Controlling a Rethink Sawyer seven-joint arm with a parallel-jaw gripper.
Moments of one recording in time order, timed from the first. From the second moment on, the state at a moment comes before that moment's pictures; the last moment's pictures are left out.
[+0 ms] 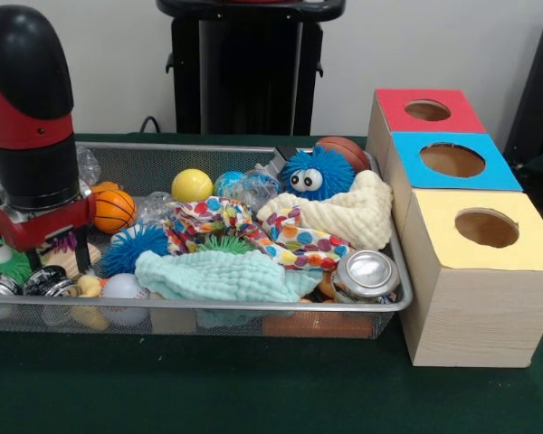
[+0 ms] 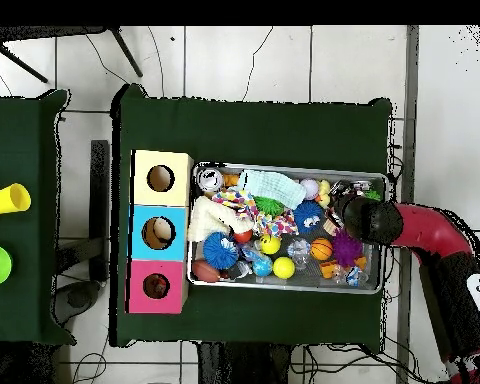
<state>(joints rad) -0.94 -0.36 0.53 1.39 -0.72 0.64 0.78</state>
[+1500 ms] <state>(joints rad) -0.84 -0.44 0.46 1.39 -0.75 0.66 0.78</state>
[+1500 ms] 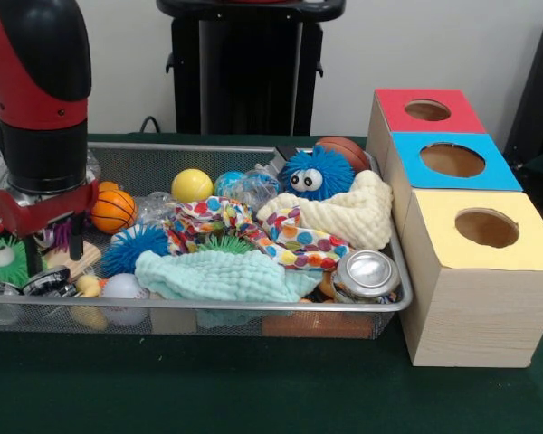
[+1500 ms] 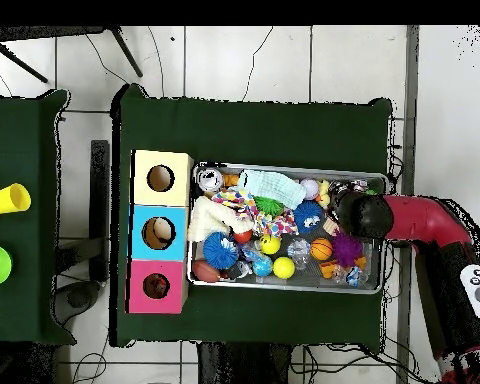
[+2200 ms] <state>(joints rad) -0.79 -0.50 0.43 1.39 -0.71 0.69 0.78</state>
